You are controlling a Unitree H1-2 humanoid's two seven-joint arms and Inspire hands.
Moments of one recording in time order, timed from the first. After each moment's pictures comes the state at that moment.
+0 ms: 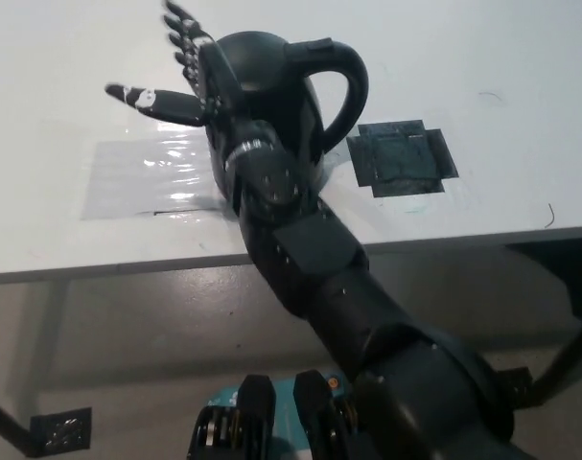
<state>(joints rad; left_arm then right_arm) 0.43 0.12 0.26 -0.01 -0.43 -0.05 -0.25 -1.15 0.31 0.04 1.18 0.08 -0.28 -0.13</state>
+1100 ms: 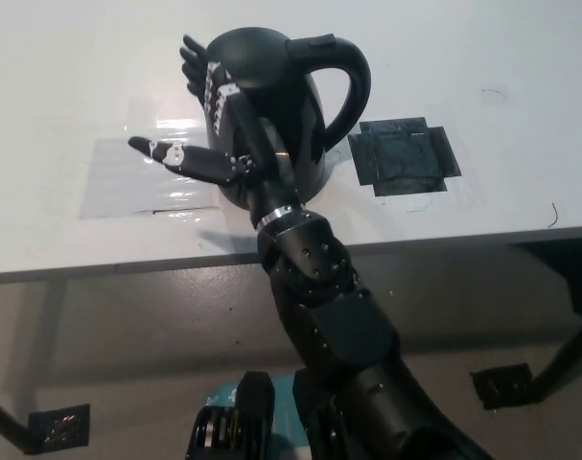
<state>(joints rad) 0.45 0.11 0.26 -0.02 -0.43 -0.05 -0.25 -0.85 0.31 0.13 0.62 0.06 -0.24 -0.03</state>
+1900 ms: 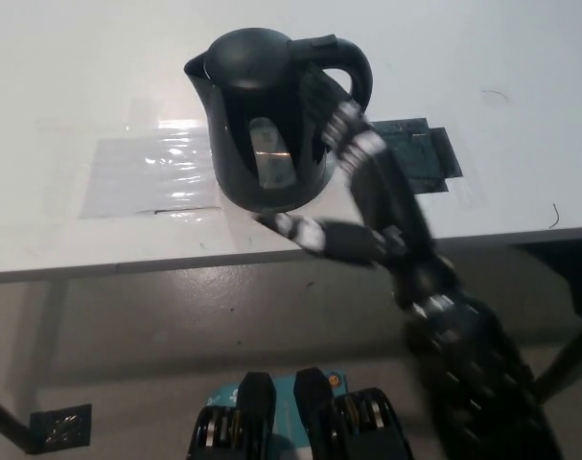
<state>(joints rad) 0.44 0.11 0.26 -0.02 -0.42 -0.03 -0.25 -0.38 0.00 0.26 -0.22 0.08 -0.01 0.04</state>
